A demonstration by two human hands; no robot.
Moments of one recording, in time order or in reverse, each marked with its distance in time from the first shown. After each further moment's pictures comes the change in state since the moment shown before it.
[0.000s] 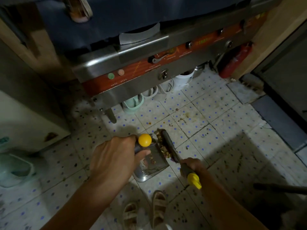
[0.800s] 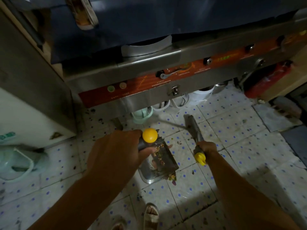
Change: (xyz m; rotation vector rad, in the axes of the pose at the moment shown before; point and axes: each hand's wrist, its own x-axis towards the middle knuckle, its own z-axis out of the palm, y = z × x) left_hand 0.111 0.052 0.003 -0.032 0.031 -0.062; right_hand 0.155 -0.151 -0.068 0.237 0.149 -0.176
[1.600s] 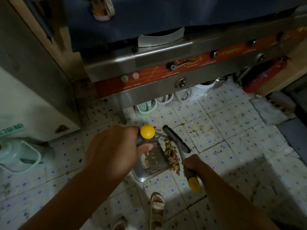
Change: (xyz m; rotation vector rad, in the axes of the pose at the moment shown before) left_hand -0.057 -0.051 -0.018 -0.019 0.027 -0.047; right_hand -0.081 0.092 0.050 -0.686 -0.225 -0.004
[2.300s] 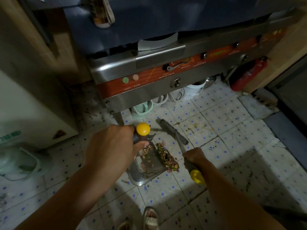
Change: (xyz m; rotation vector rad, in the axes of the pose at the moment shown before) left_hand -0.033 -0.023 -0.021 0.188 0.008 0.015; right_hand -0.035 0.000 0.011 0.089 0.234 0.009
